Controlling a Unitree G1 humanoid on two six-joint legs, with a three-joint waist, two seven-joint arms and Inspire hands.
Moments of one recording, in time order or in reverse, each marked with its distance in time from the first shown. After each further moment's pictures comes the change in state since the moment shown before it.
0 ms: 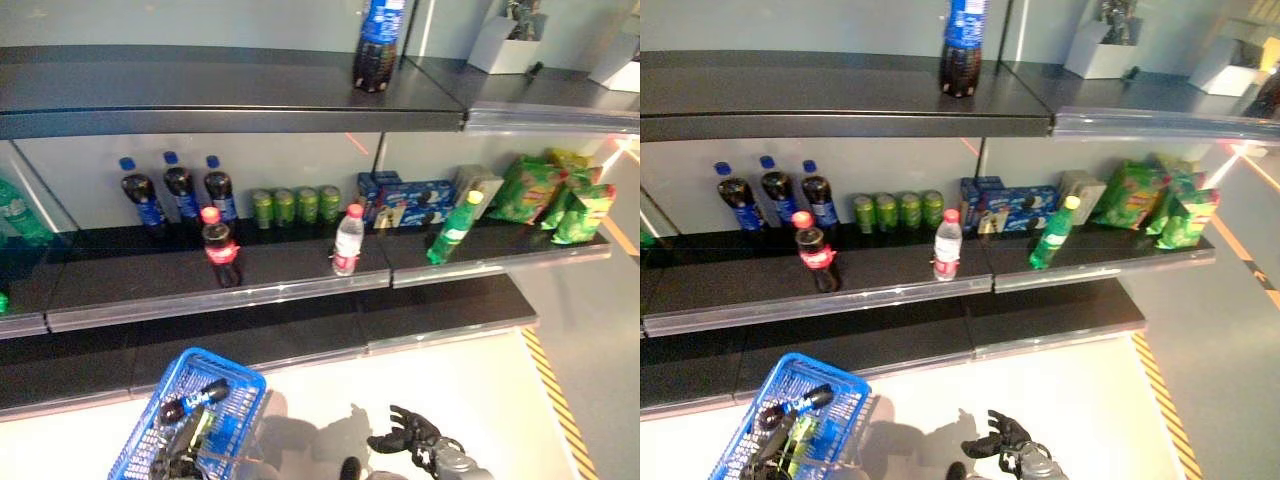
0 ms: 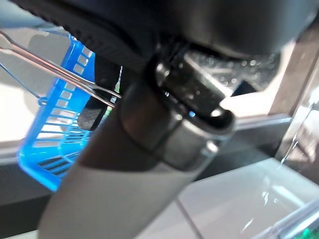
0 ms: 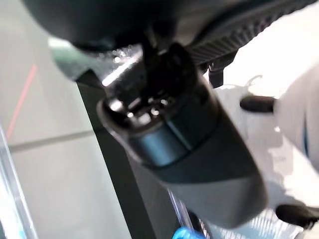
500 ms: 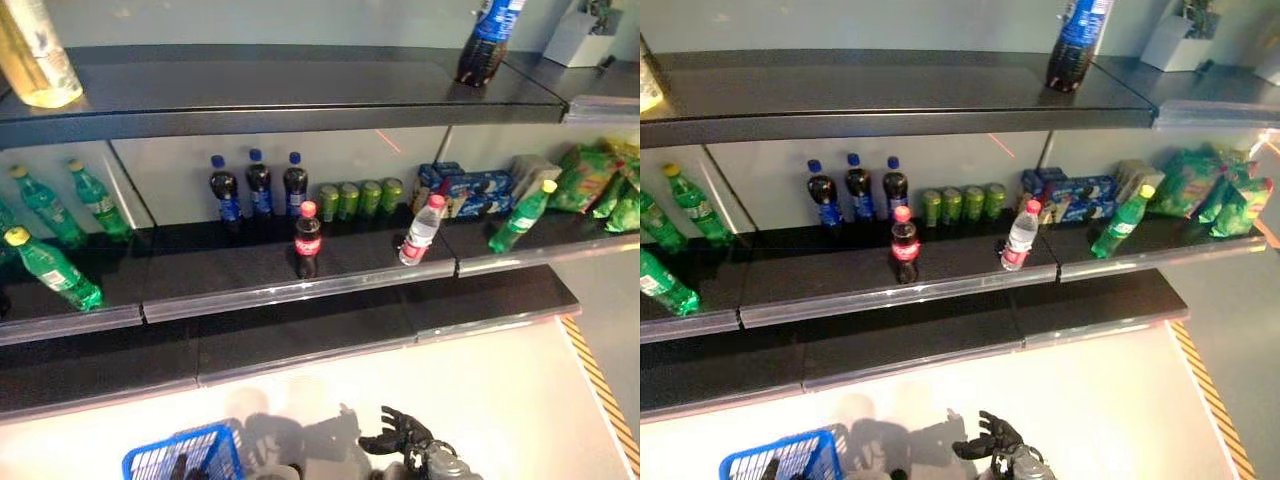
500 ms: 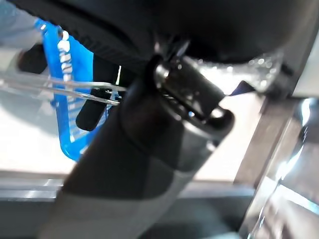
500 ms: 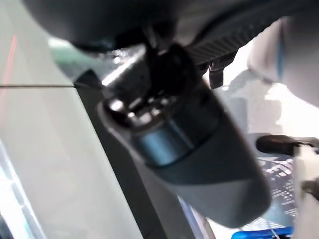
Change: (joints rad) left arm 0.041 -0.011 0.022 0.066 -0.196 0.007 -0.017; right arm 0.005 0.069 0.003 -0.030 -0.013 -0.020 -0.010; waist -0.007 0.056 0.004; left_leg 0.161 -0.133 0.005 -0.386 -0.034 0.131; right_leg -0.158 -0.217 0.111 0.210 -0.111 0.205
